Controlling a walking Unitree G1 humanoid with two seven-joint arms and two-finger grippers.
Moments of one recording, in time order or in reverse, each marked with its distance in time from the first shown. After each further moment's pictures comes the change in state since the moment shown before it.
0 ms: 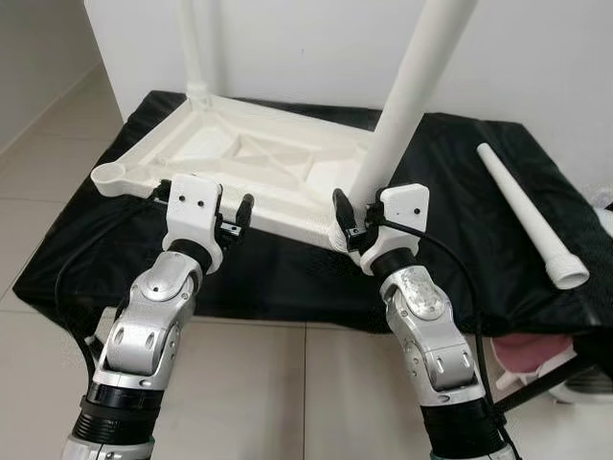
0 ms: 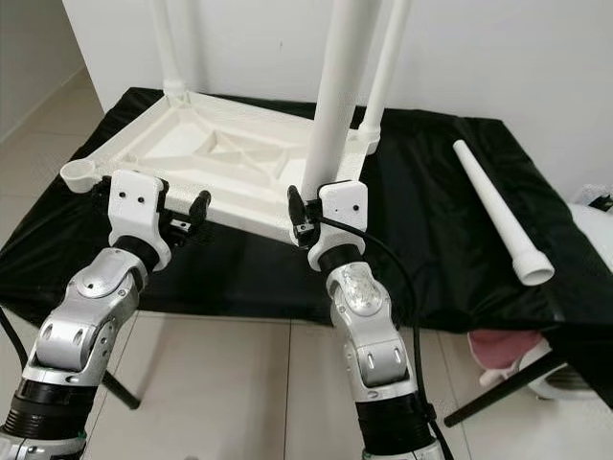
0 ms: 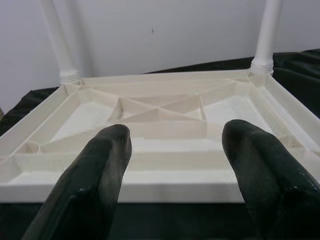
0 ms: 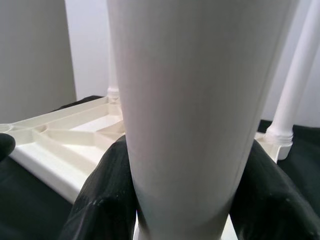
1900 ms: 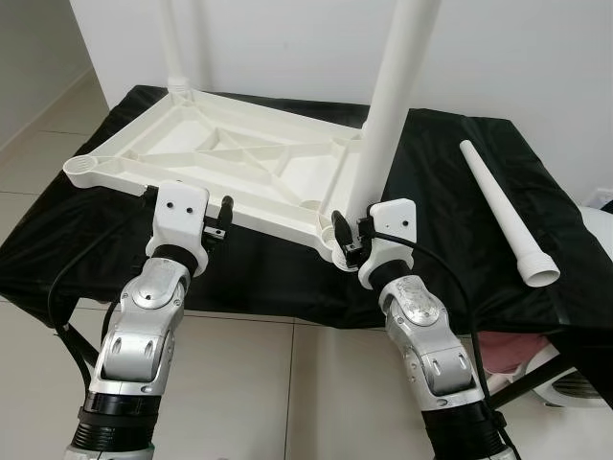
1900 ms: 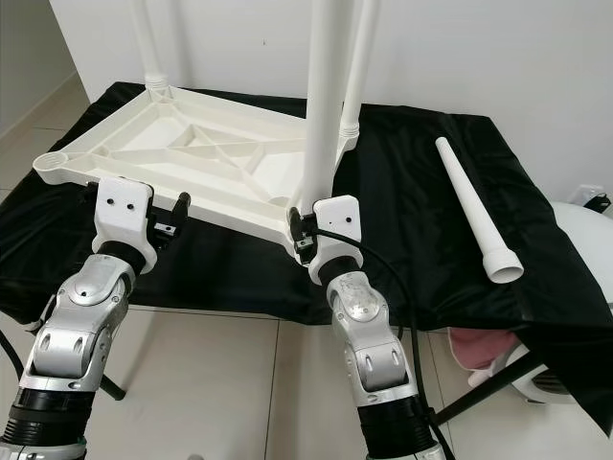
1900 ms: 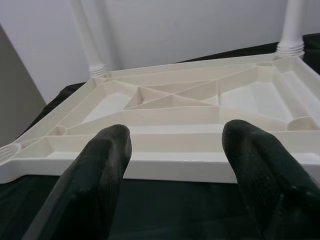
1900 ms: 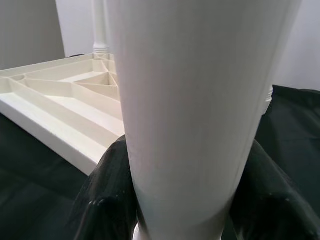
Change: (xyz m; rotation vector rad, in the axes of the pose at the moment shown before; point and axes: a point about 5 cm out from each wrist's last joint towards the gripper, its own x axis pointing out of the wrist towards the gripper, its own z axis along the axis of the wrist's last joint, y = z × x) left arm -0.005 0.015 -0.007 0.106 0.005 0.113; right arm -0.004 0.001 -0.022 -0.022 0.134 0.007
